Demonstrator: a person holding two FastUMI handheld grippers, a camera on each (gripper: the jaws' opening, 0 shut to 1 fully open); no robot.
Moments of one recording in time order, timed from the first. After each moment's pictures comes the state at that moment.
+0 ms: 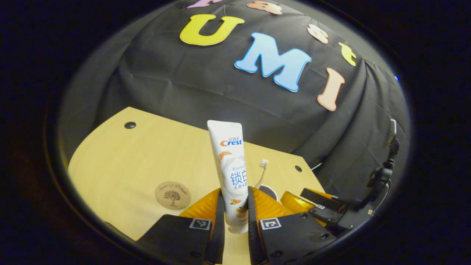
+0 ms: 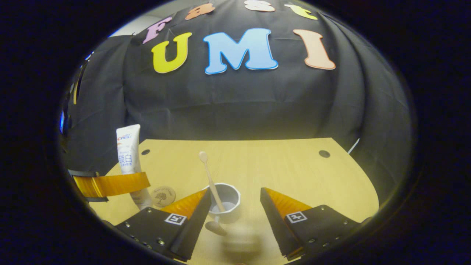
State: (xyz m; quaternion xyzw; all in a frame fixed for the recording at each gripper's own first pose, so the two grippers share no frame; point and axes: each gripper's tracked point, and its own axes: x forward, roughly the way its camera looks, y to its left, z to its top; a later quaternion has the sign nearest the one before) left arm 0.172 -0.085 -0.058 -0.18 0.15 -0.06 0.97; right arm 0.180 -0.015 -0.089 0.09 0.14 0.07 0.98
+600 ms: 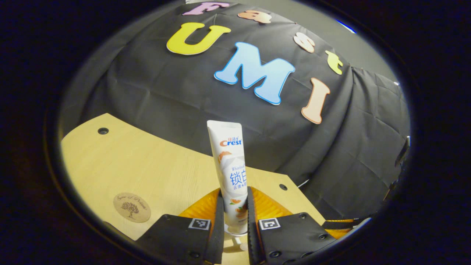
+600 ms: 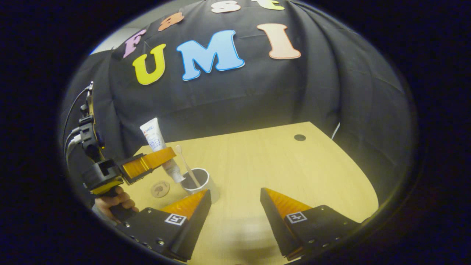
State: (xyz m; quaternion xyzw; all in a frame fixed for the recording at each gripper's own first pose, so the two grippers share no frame) left arm 0.234 -0.151 -0.062 -0.18 0.05 -0.10 0.98; right arm 0.117 -0.087 -0.118 0.15 0.18 0.05 0.97
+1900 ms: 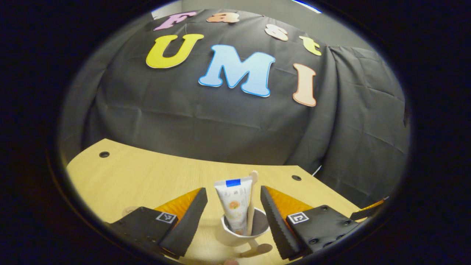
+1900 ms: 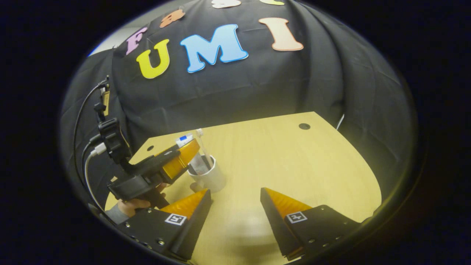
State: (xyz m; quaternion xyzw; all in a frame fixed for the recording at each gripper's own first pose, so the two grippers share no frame) left arm 0.237 -0.157 -0.080 -0.07 0.02 -0.10 0.99; right arm 0.100 -0.066 -0.125 0.15 0.20 0.08 0.96
